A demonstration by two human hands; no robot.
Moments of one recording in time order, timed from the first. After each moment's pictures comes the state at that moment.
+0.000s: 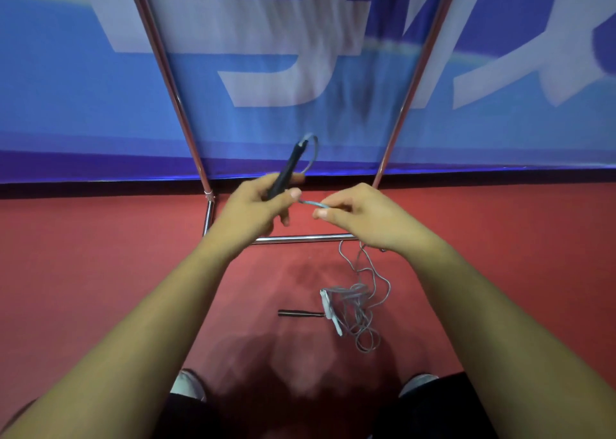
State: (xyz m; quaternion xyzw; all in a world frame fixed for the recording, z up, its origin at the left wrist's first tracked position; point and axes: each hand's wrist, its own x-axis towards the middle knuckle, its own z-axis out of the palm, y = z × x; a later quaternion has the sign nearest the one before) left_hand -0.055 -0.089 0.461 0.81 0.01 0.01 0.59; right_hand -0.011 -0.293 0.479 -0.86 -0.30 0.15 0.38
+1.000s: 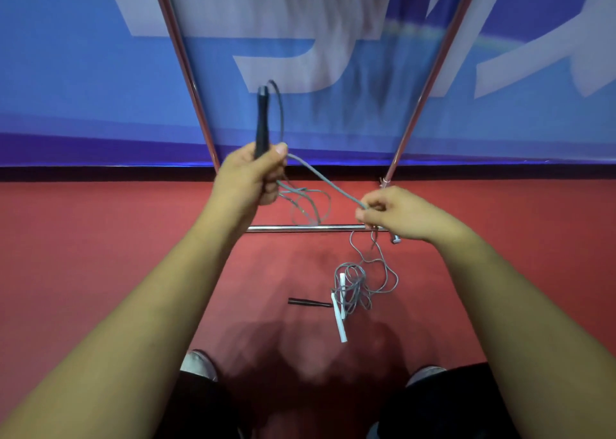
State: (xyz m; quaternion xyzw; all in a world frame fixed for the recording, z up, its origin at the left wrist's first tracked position) left_hand -0.049 -0.078 0.470 0.62 0.09 0.05 0.78; right_hand 0.012 -0.323 0.441 -0.89 -0.22 0.24 0.33
